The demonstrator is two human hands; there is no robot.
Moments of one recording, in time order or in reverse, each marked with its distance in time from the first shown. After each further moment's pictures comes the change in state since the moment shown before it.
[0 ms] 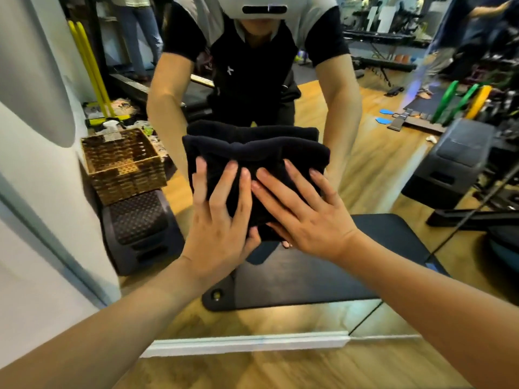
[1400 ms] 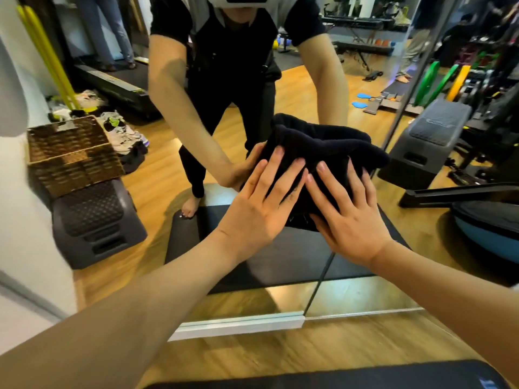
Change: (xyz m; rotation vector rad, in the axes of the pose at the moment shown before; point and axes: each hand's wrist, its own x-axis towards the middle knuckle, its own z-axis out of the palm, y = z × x) left_hand 0.053 0.203 0.109 0.108 0.036 0.300; right_hand -0.226 0.134 -0.042 0.090 -0.284 0.233
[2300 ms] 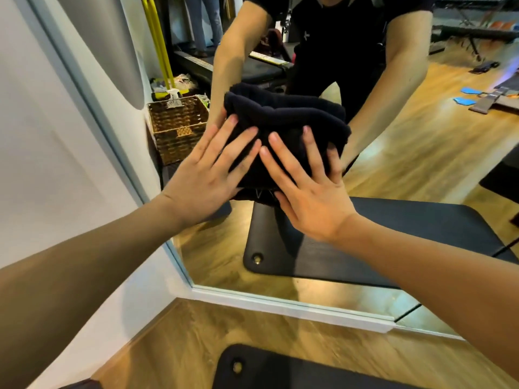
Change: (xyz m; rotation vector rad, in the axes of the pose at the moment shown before) left_hand -0.211 -0.248 -0.125 0.313 -0.259 0.014; right_hand 0.162 -0.283 0.028 0.178 -0.011 -0.116
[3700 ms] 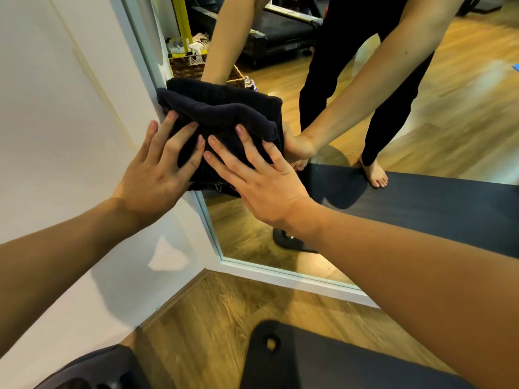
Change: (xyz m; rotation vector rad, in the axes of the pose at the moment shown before) left_hand -0.199 -0.069 0.049 -0.100 -0.198 -0.134; right_hand 0.042 -0.178 0.104 -0.076 -0.085 -0.265
